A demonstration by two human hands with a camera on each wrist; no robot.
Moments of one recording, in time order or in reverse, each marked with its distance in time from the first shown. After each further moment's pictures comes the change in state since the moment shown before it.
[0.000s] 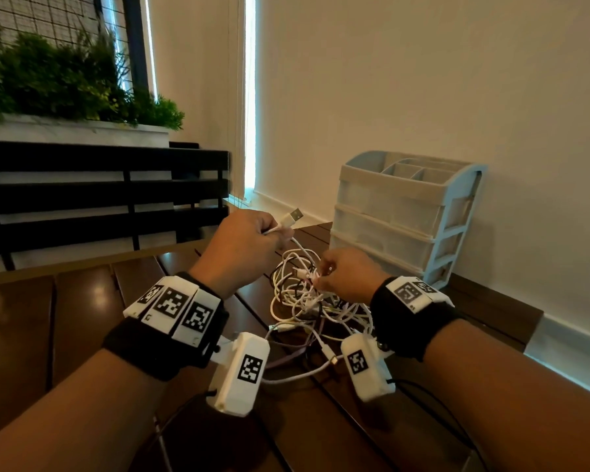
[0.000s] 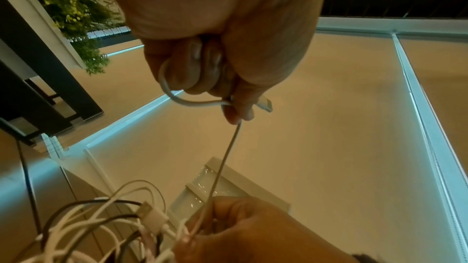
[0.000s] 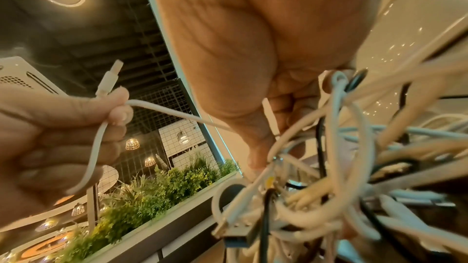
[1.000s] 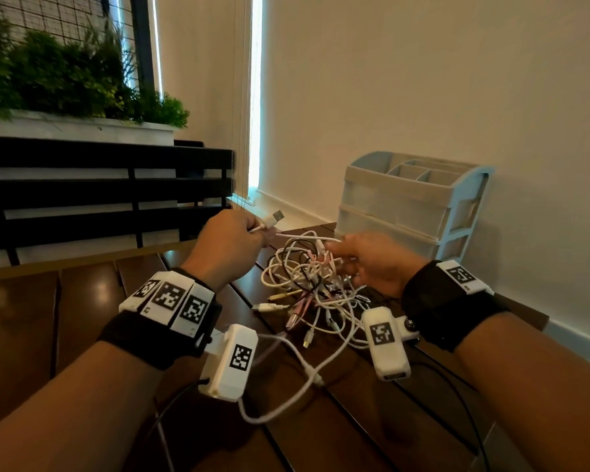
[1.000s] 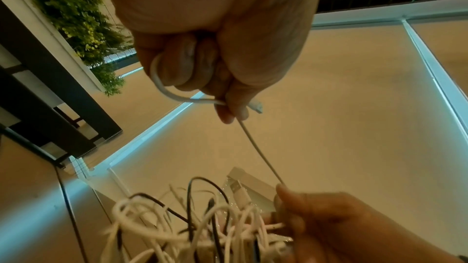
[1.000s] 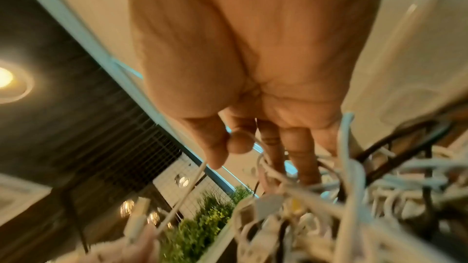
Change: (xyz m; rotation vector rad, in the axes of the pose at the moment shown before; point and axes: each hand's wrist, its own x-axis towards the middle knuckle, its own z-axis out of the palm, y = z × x) left_hand 0.008 -0.018 -0.009 0.148 0.055 -0.104; right_hand -0.011 -0.004 -0.031 0.899 -0.140 0.137
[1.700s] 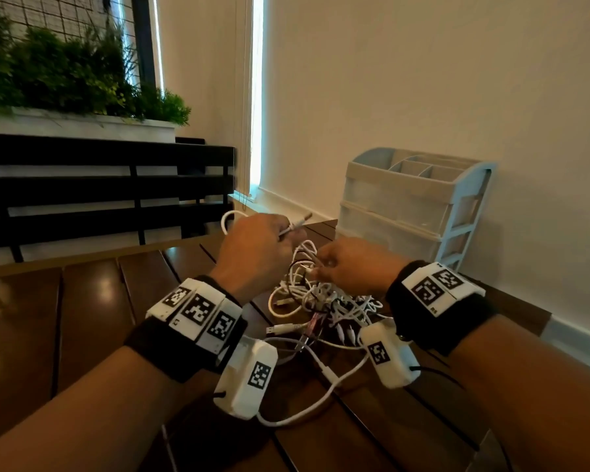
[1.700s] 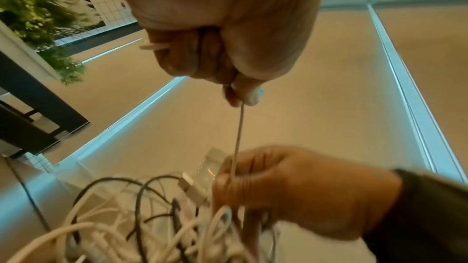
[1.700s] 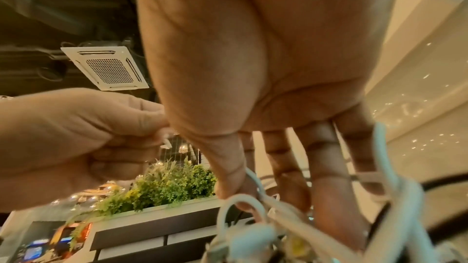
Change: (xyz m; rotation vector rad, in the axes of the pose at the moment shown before) left_hand -0.014 0.016 0.021 0.091 0.021 0.213; right_hand -0.007 -0.008 0.020 -1.118 -0.057 -0.239
